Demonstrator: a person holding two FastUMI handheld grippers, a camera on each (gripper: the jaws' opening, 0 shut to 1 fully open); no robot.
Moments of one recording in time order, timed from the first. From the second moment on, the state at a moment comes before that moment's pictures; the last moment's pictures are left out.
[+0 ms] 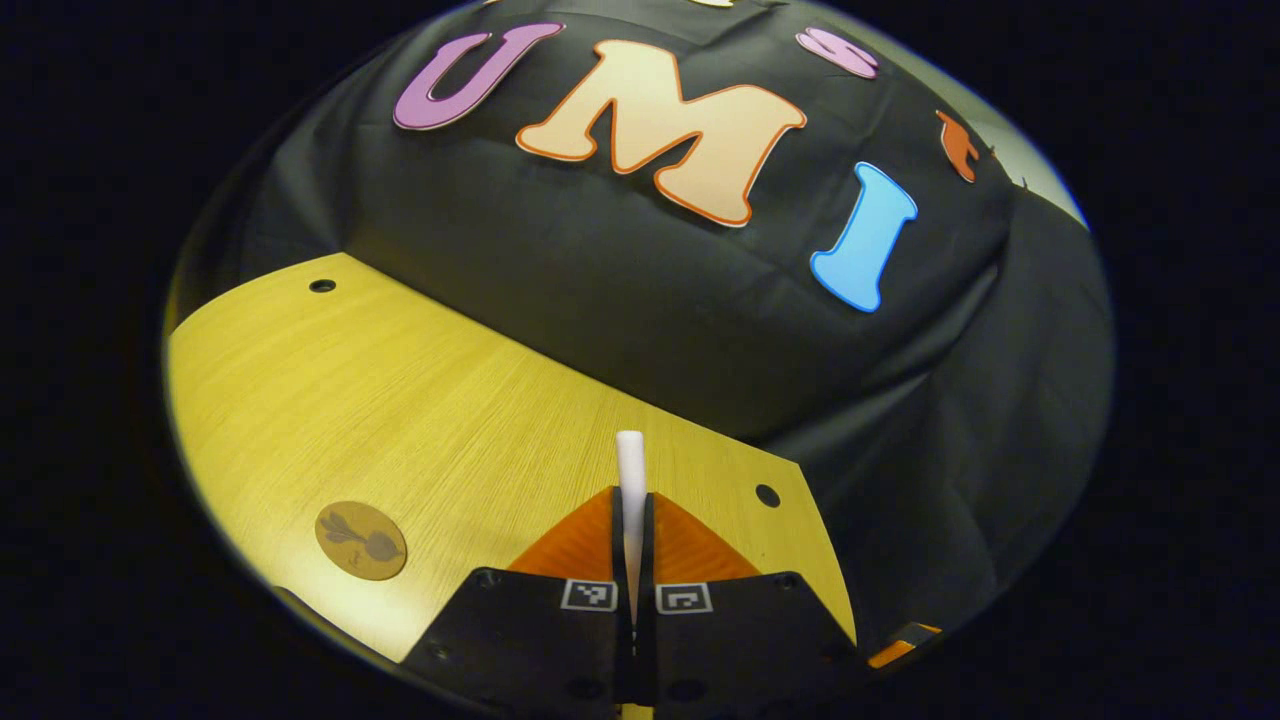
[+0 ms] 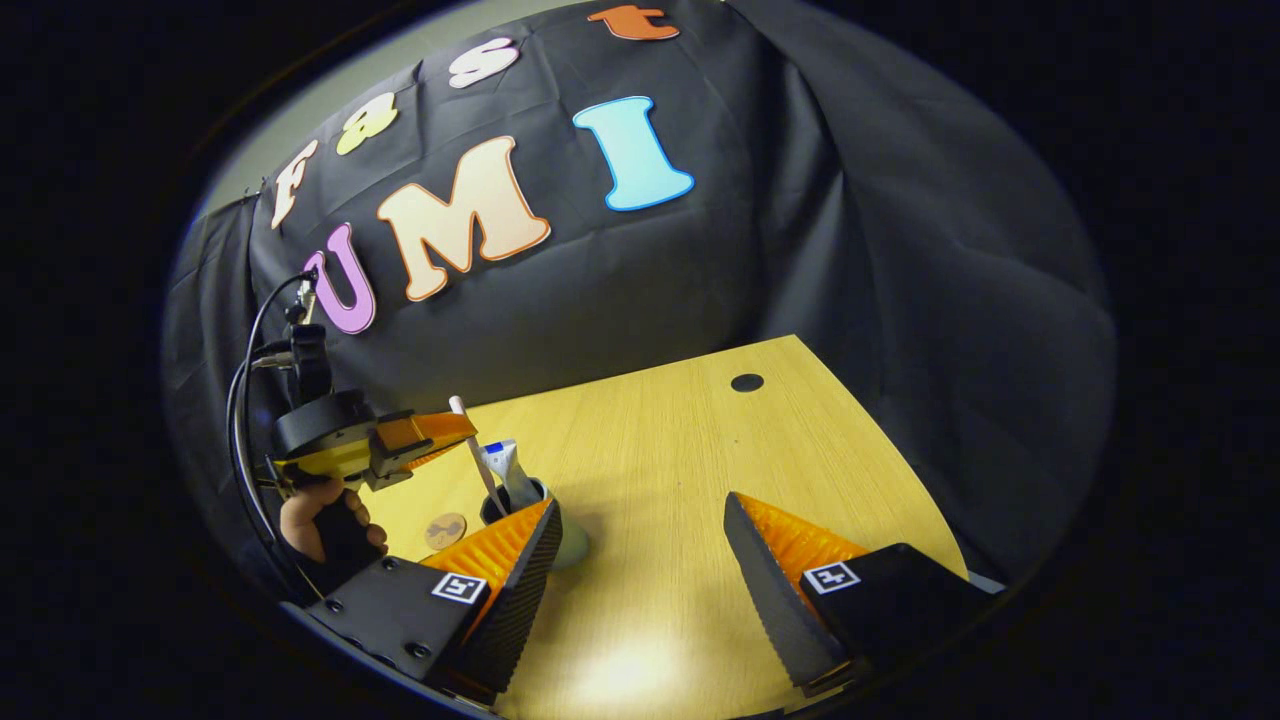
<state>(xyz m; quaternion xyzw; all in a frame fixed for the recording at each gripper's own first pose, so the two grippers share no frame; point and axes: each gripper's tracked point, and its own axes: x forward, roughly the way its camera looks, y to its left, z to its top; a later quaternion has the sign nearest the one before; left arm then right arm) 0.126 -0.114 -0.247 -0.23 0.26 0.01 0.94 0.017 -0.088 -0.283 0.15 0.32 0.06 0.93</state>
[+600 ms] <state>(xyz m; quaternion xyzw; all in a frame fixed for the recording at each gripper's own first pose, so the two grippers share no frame) 0.059 -0.136 -0.240 -0.17 0.27 -0.02 0.95 0.020 -0.052 -0.278 0.15 0.33 0.12 0.93</state>
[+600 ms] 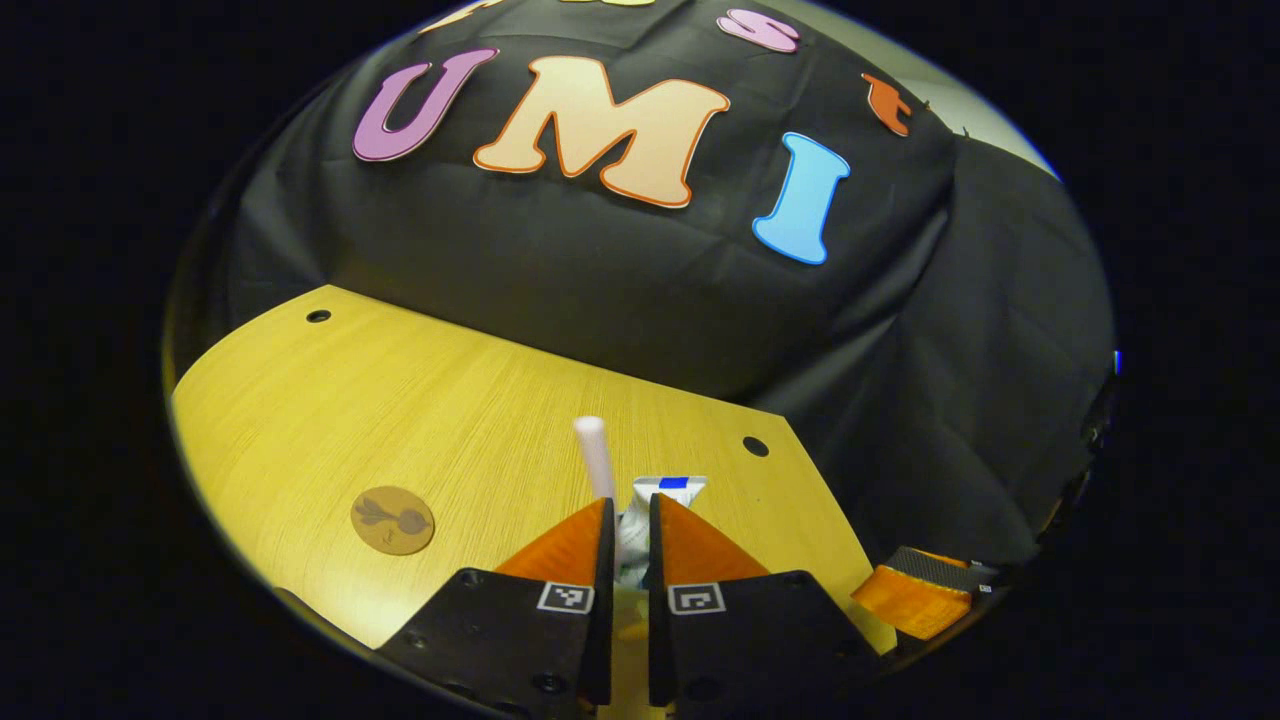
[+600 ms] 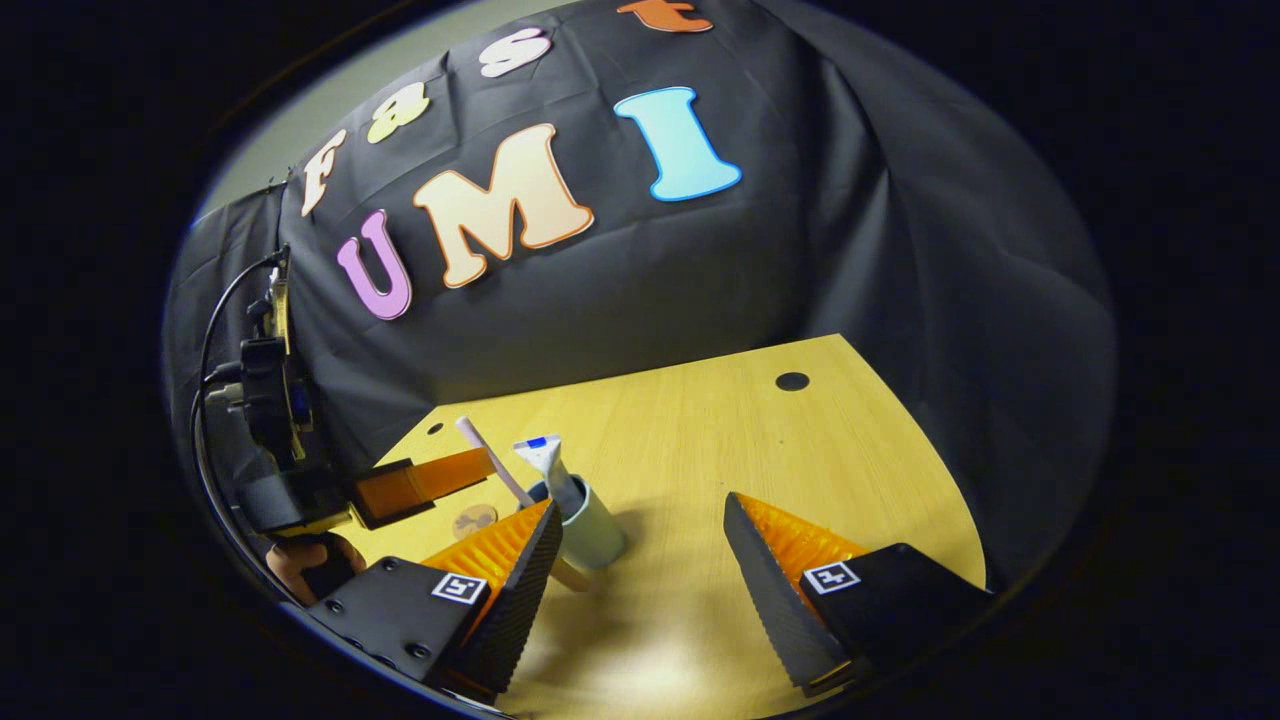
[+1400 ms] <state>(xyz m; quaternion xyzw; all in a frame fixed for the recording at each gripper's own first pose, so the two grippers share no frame) 0.003 -0.001 -0.204 -0.02 0.24 0.04 0.97 0.017 0.043 -0.326 0.05 0.46 0.17 0.87</state>
